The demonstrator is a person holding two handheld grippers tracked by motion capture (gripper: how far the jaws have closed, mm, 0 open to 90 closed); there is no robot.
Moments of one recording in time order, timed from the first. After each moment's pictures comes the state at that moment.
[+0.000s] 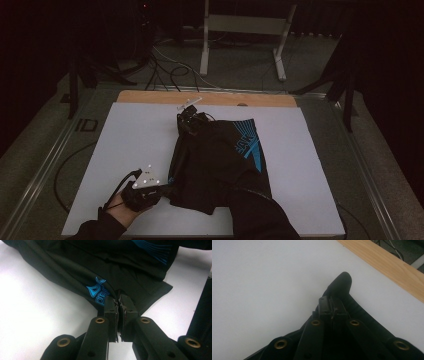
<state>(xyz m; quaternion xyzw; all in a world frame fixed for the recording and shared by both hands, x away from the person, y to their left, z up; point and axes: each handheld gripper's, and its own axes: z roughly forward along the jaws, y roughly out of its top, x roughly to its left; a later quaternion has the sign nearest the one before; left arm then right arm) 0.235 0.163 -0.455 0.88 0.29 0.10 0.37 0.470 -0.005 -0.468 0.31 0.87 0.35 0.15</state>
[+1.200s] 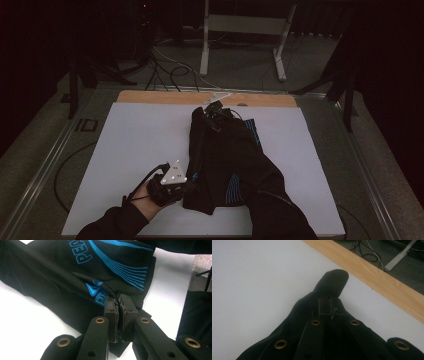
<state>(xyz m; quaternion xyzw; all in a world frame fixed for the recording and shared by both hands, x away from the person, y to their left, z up) 0.244 0.101 -0.432 0.89 0.22 0.09 0.38 0.465 -0.079 -0.441 0.34 0.85 0.36 0.18</state>
